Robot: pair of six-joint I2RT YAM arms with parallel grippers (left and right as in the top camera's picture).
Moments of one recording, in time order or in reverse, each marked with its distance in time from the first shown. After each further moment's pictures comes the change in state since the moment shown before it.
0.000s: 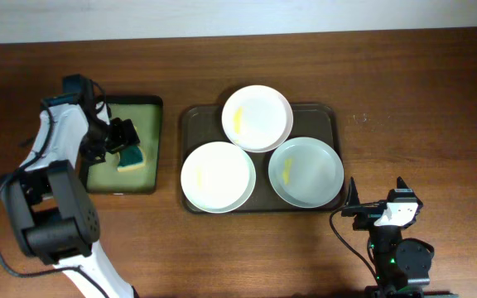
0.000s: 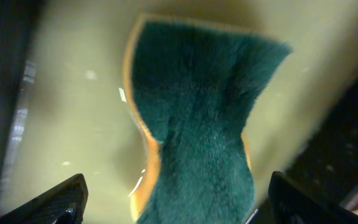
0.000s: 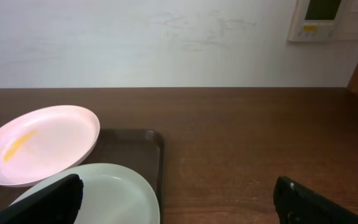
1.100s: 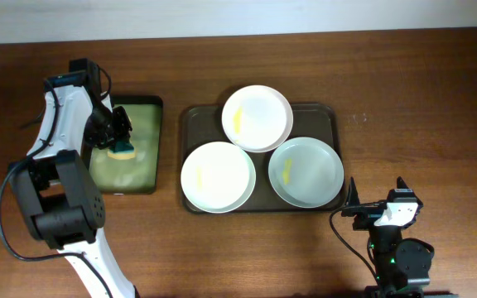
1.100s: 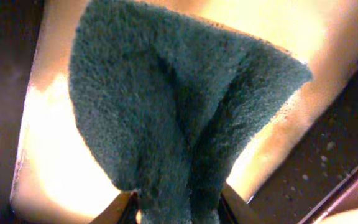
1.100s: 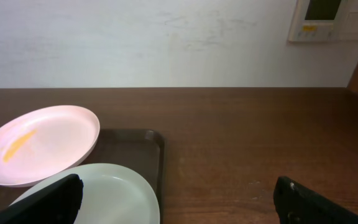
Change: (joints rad) left arm -0.037 0.105 0.218 -0.171 -0.047 -0.029; right arm 0.000 0.000 0.000 0.000 0.000 0.000
